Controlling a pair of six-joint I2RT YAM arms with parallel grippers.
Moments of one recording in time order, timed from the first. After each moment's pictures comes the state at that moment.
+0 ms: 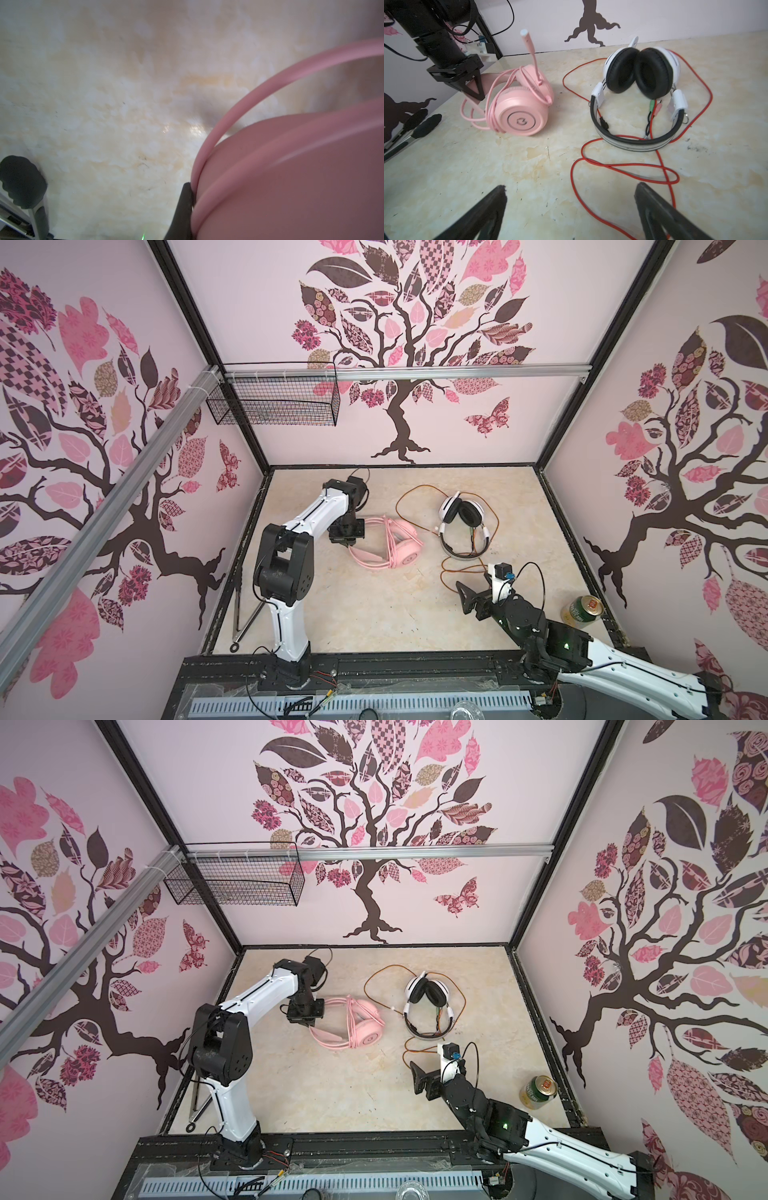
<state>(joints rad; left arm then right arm) -0.27 1.96 1.60 -1.20 -0.02 -0.38 1.10 0.31 0.19 -0.24 0.59 0.47</state>
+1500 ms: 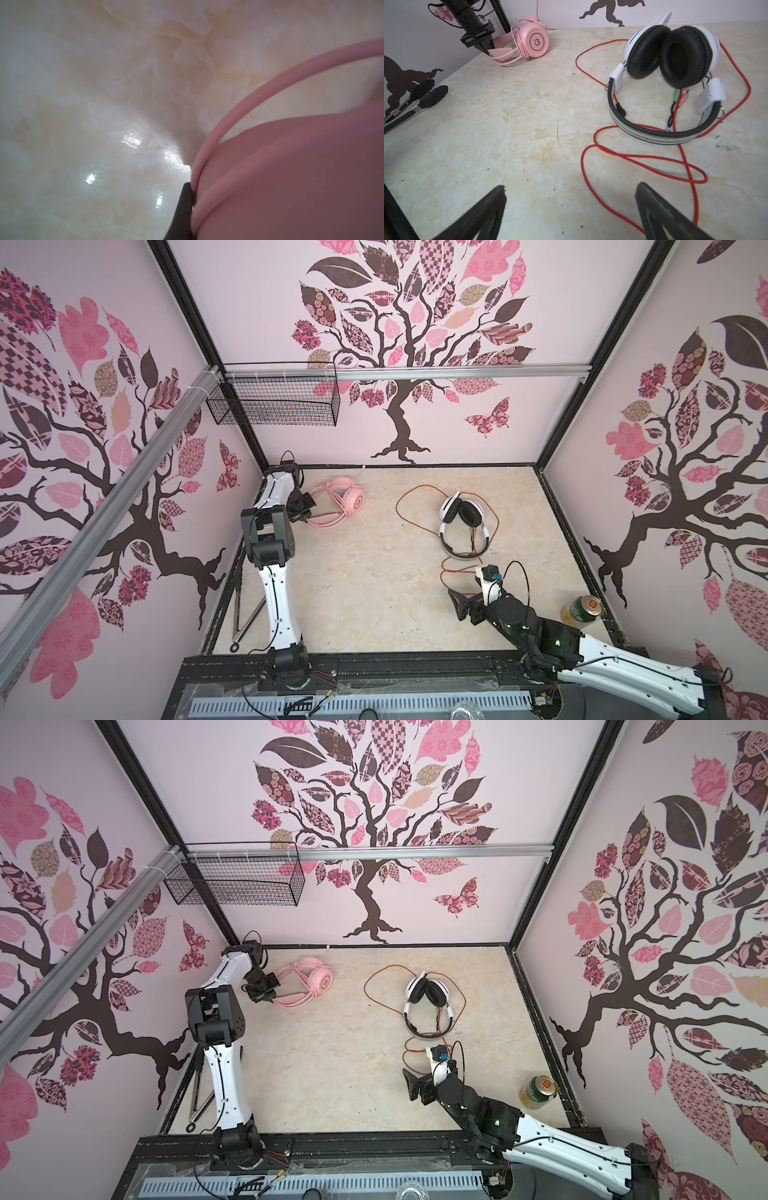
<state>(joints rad) 0.16 2.38 2.08 -1.19 0.07 -0.43 1.10 0.41 0.18 -0.19 0.50 0.45</state>
